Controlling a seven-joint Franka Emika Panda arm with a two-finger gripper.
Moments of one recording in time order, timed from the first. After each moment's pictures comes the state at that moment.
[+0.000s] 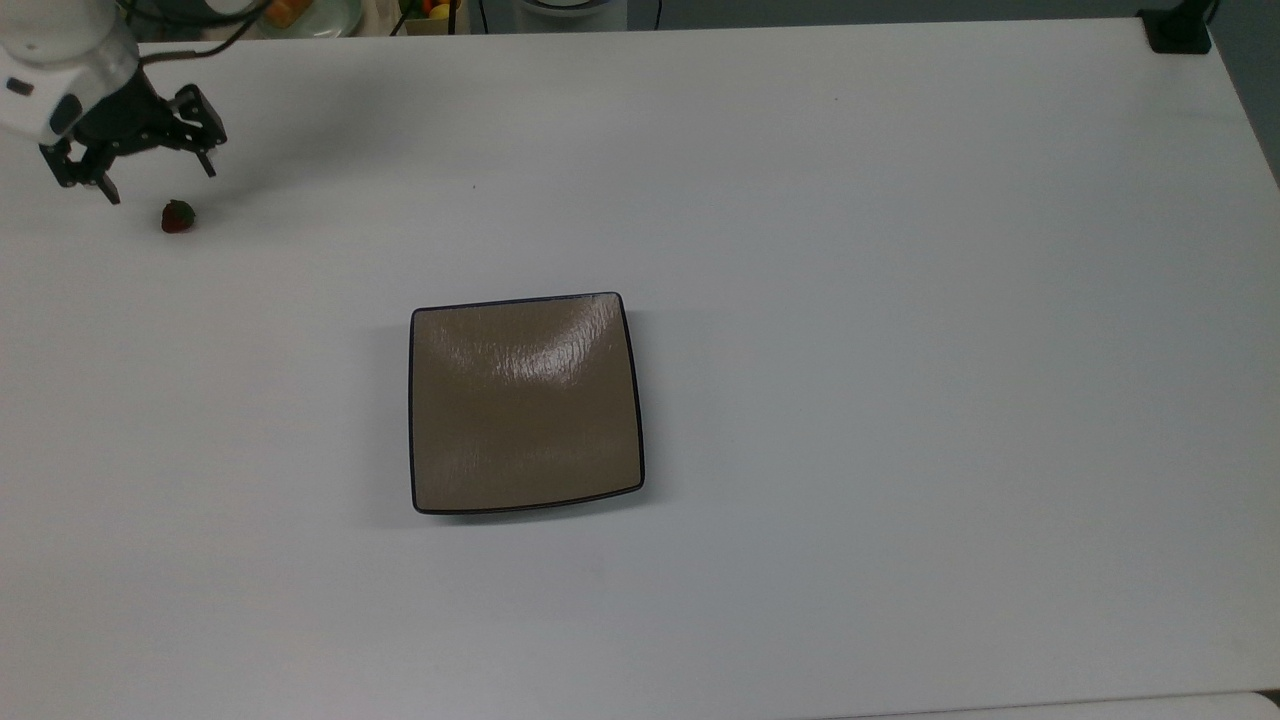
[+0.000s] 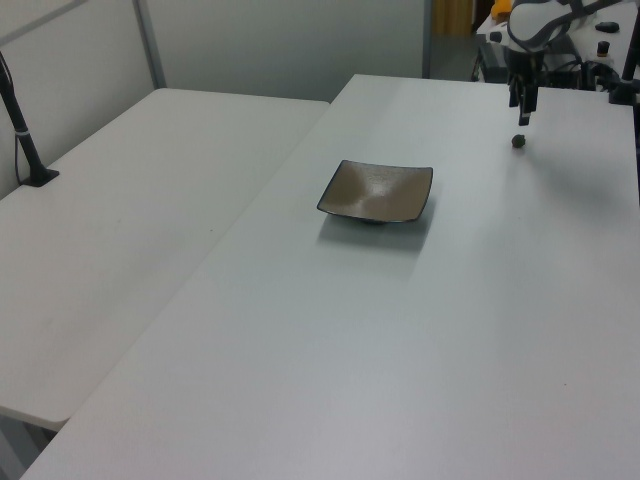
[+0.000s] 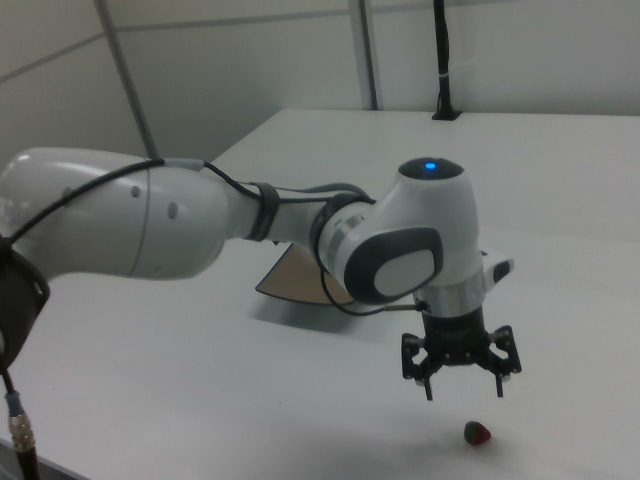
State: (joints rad) arm -0.29 0.35 -0.24 -1.77 0.01 2.15 -1.02
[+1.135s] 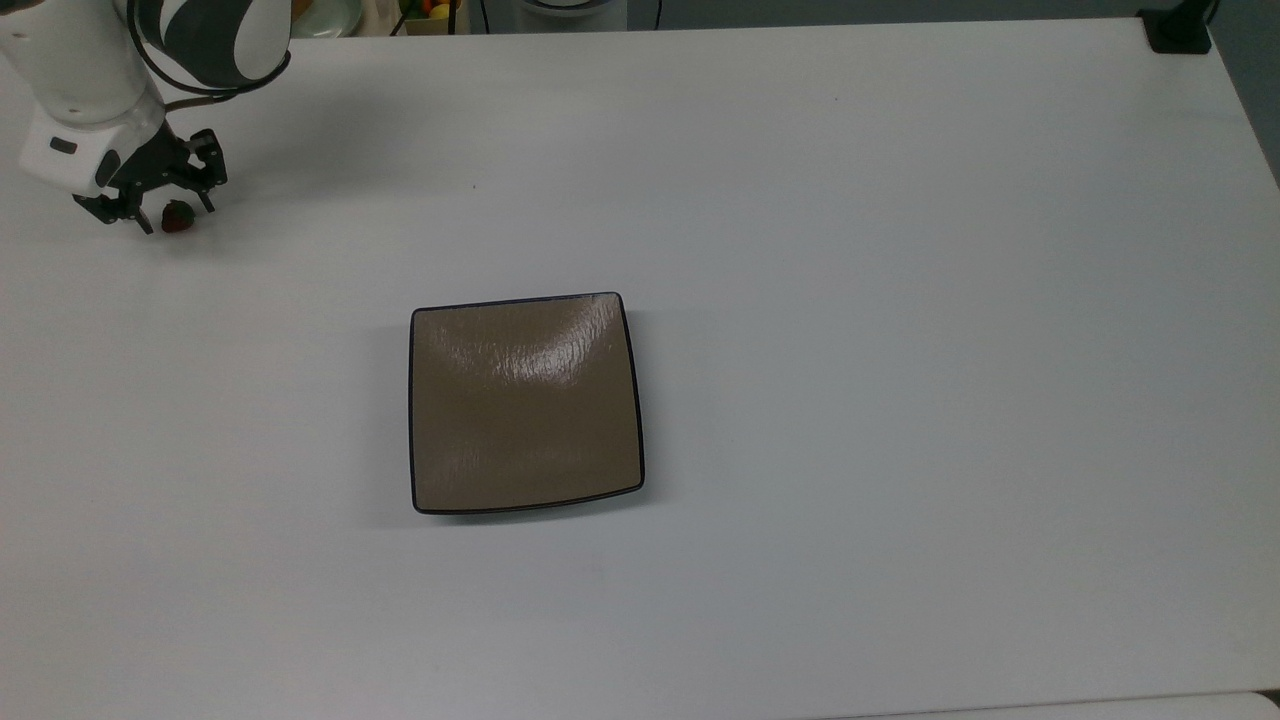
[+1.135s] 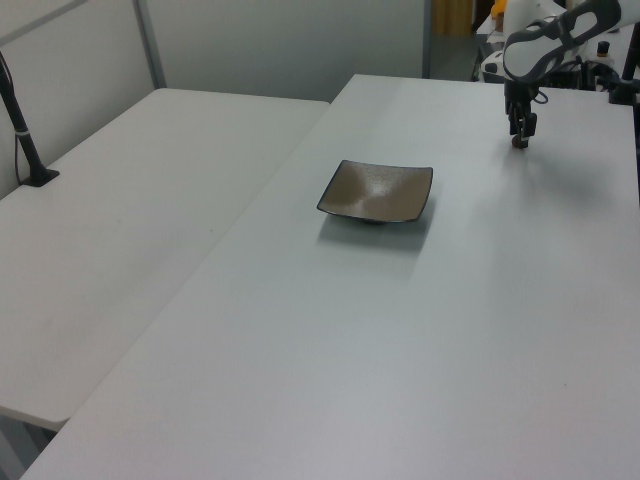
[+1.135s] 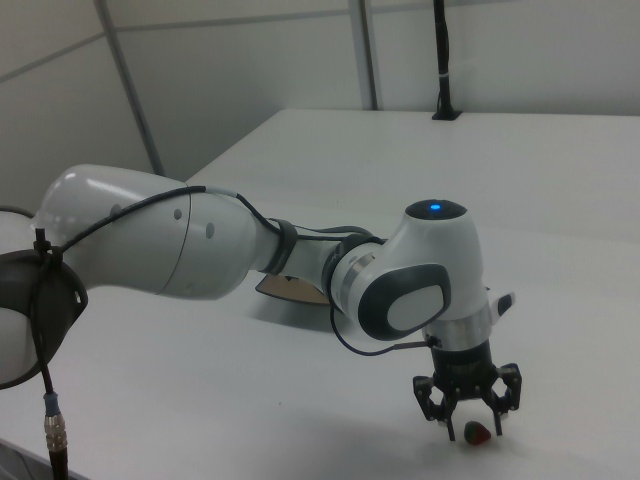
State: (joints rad) arm -0.30 0.43 -0.24 -1.80 -0.06 2.25 -1.06
